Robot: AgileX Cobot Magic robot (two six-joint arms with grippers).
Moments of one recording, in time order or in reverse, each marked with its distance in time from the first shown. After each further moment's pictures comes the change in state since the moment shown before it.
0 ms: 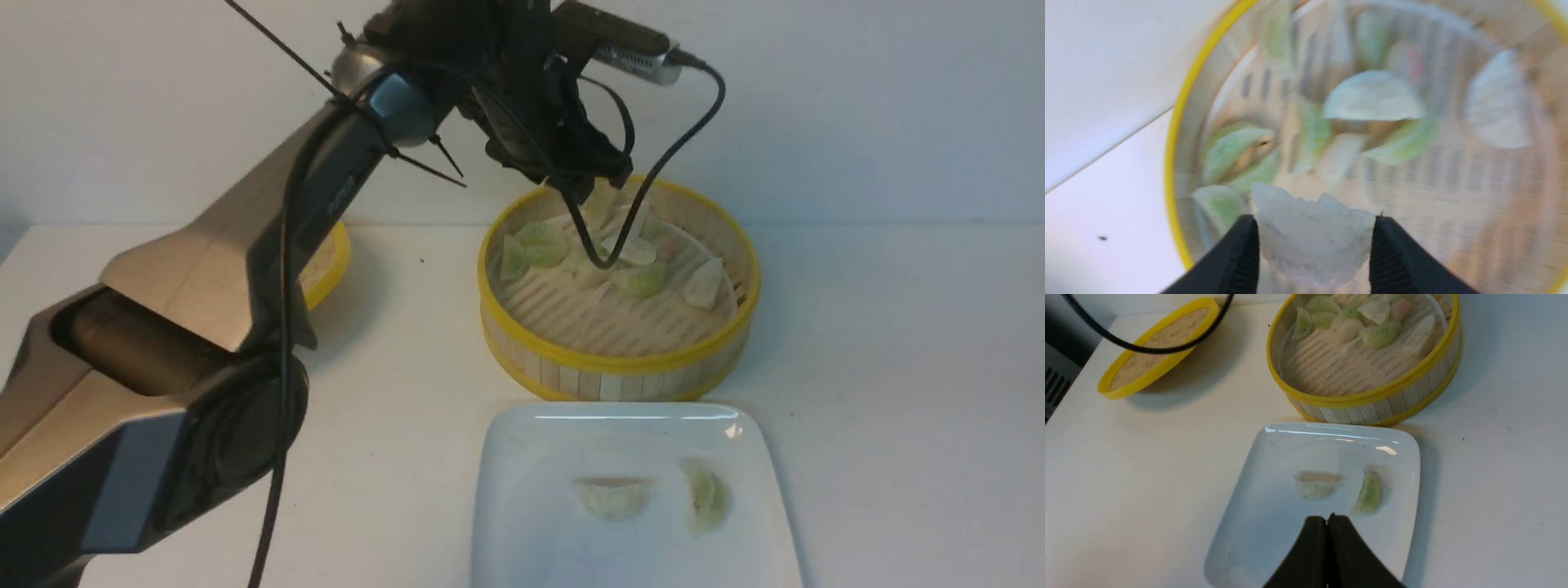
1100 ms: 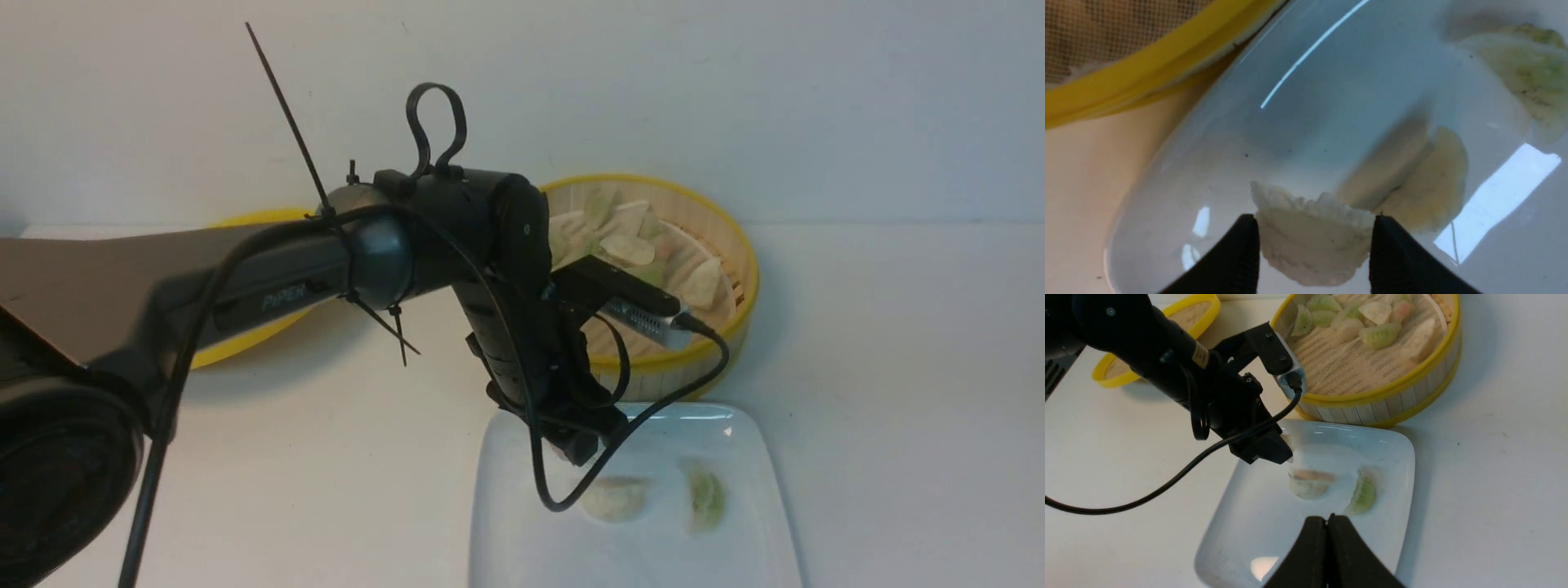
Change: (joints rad) right arm 0.000 0.000 0.000 0.001 0.000 -0.042; left arm -0.101 -0.313 0.998 -0.203 -0.313 0.182
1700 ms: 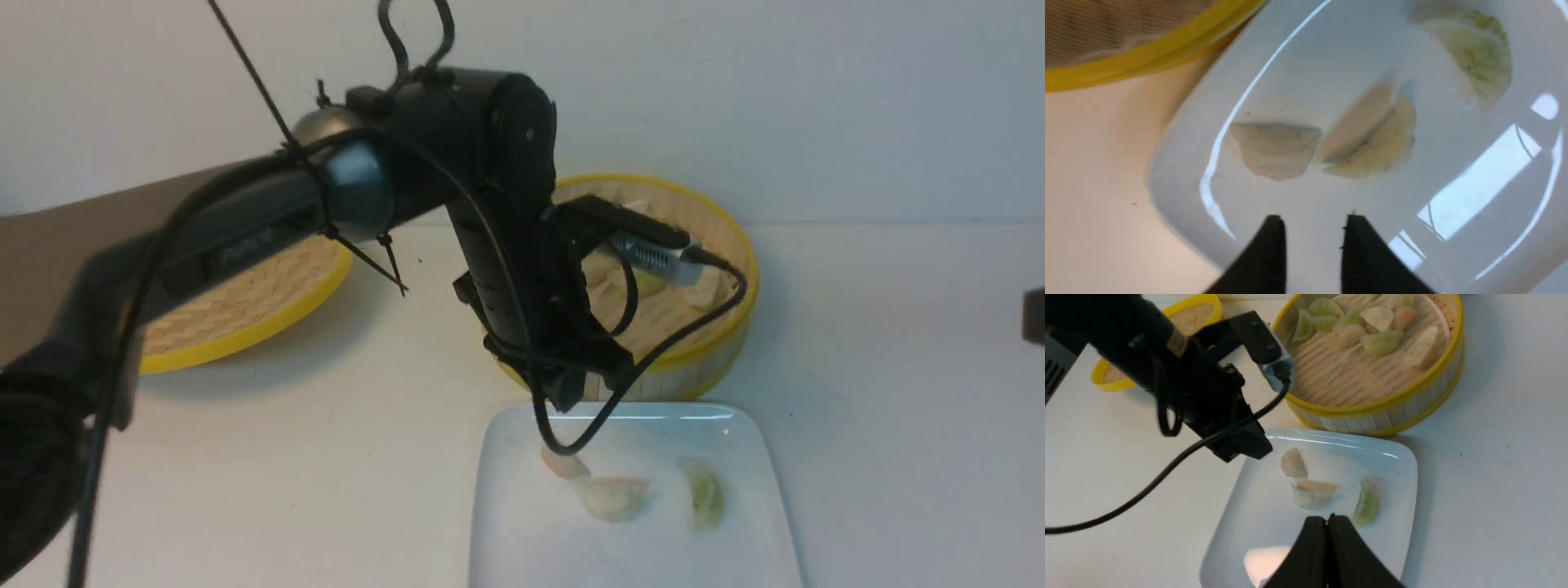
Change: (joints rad) right arm 0.000 0.213 -0.172 0.000 0.035 0.003; left arm 0.001 -0.071 -0.179 0.050 0.267 -0.090
